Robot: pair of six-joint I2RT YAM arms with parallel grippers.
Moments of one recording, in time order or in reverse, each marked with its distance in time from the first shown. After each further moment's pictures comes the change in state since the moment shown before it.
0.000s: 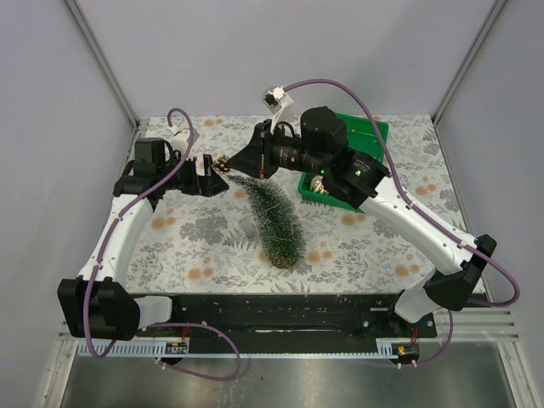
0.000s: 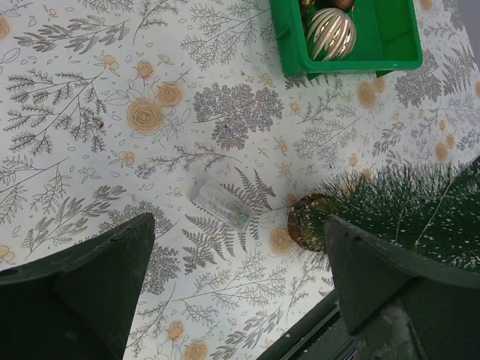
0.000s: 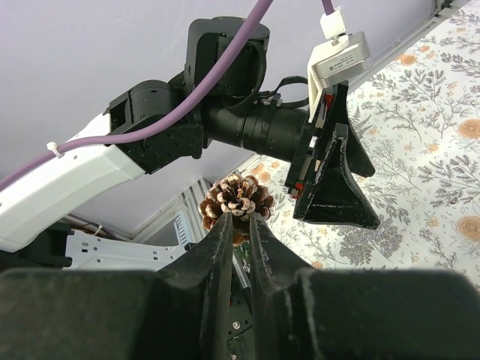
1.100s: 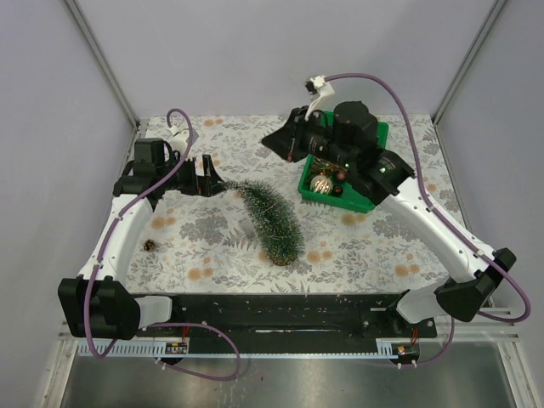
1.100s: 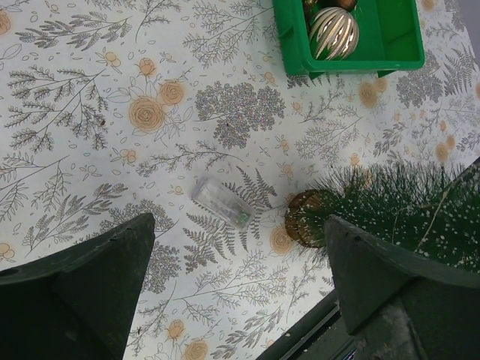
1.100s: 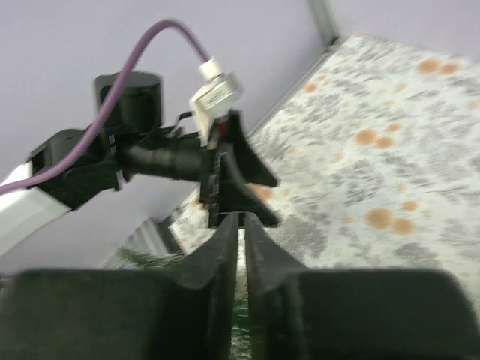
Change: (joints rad) left arm 0.008 0.004 -0.003 0.000 0.003 0.000; right arm -0.132 -0.093 -0.115 0.025 0.079 -0.014
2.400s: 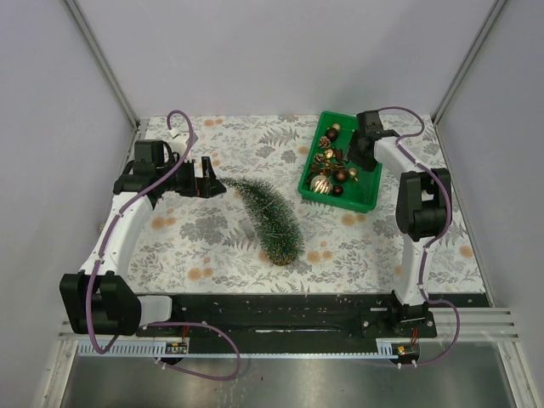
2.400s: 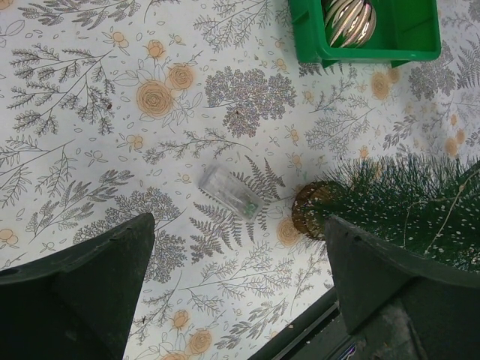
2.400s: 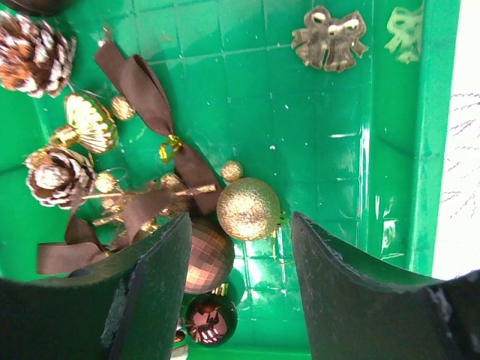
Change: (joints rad) left arm 0.018 0.023 -0.002 -0.032 -0.002 0.023; right arm -0.613 0.647 0.028 -0.258 0.407 0.038
